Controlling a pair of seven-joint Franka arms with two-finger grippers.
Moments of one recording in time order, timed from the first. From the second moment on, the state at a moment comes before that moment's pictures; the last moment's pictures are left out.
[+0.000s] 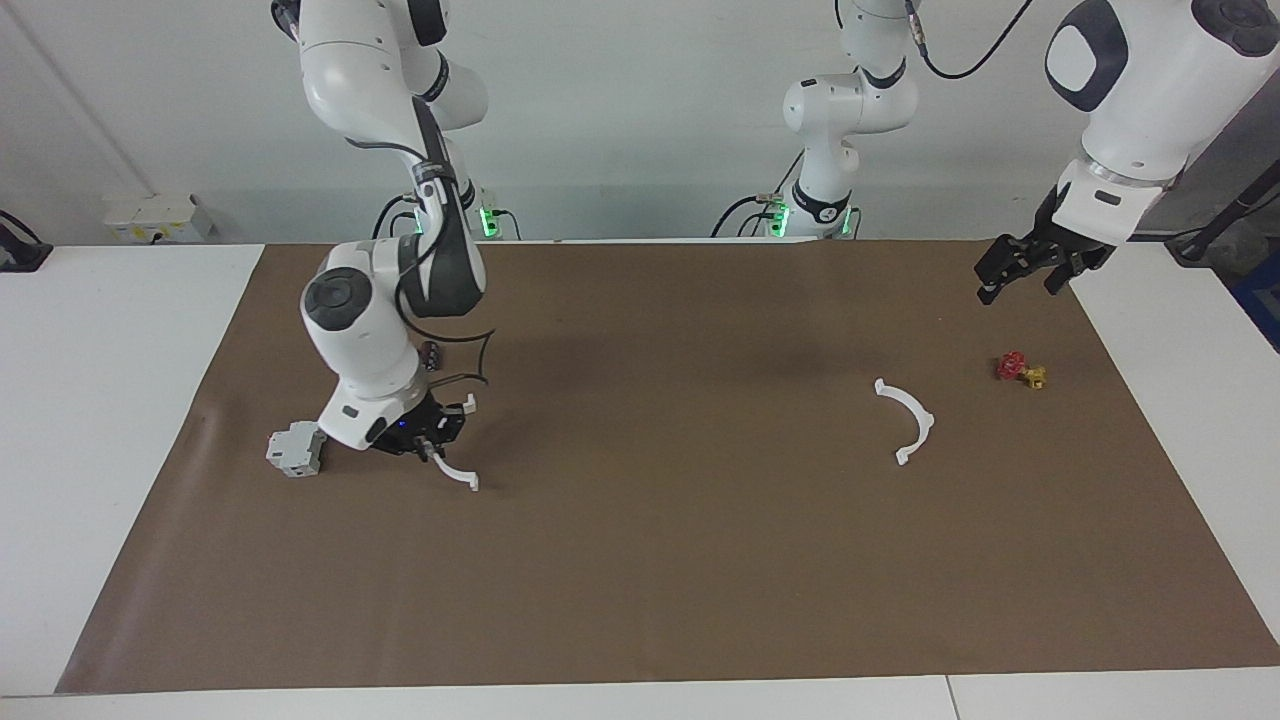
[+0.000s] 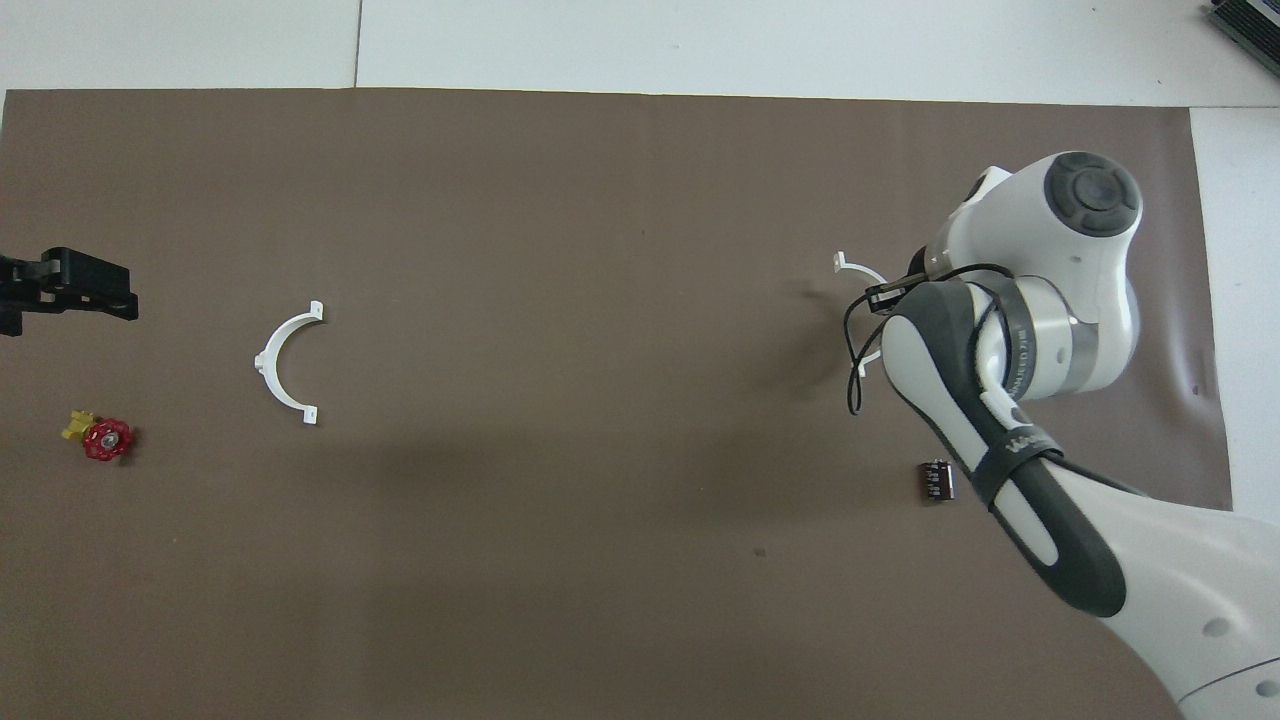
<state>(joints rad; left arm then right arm) 0.01 0.02 0.00 -1.60 0.01 1.62 -0.08 0.27 0.36 -0.09 -1.79 0.05 2.17 -0.04</state>
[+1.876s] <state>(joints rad) 0.01 0.02 0.00 -1.60 0.01 1.62 -0.08 0.64 0.47 -0.09 -1.80 -0.02 2.34 0.37</state>
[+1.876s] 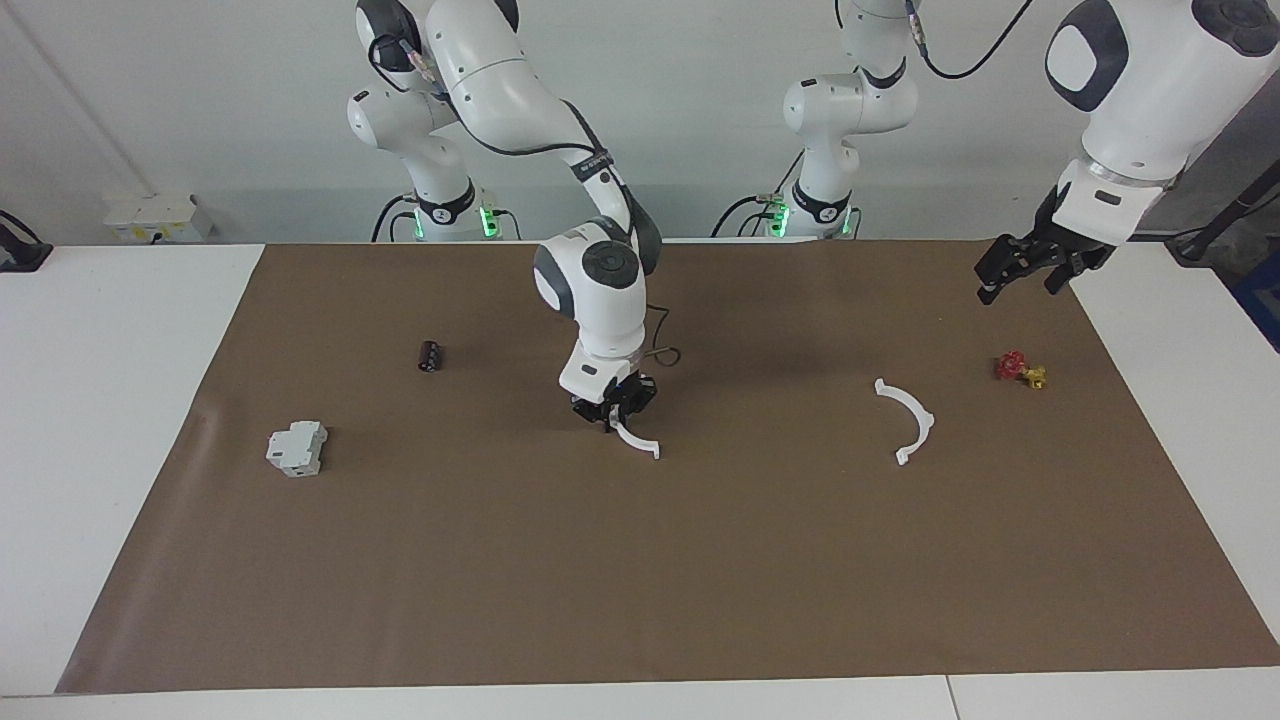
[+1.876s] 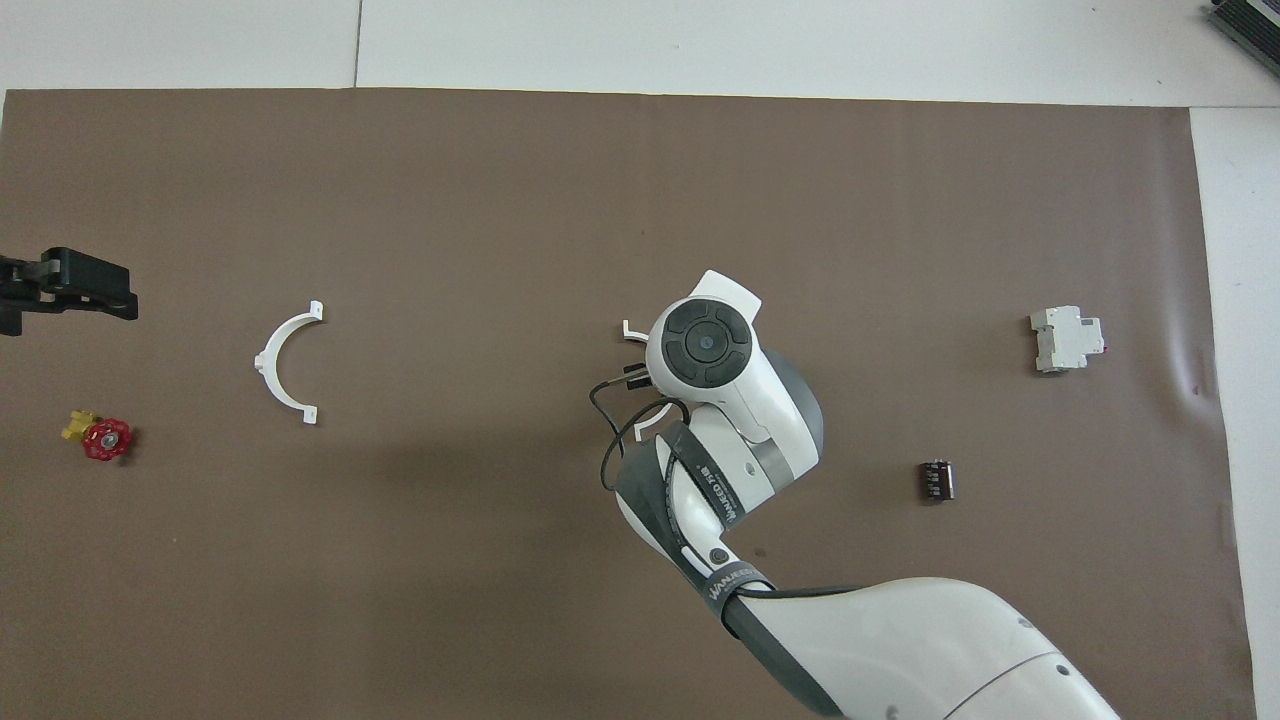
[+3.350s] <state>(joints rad) 0.00 -0.10 -0.01 -1.96 0.01 1.95 -0.08 0.12 0.07 -0.11 -1.78 -0.02 1.70 0.21</state>
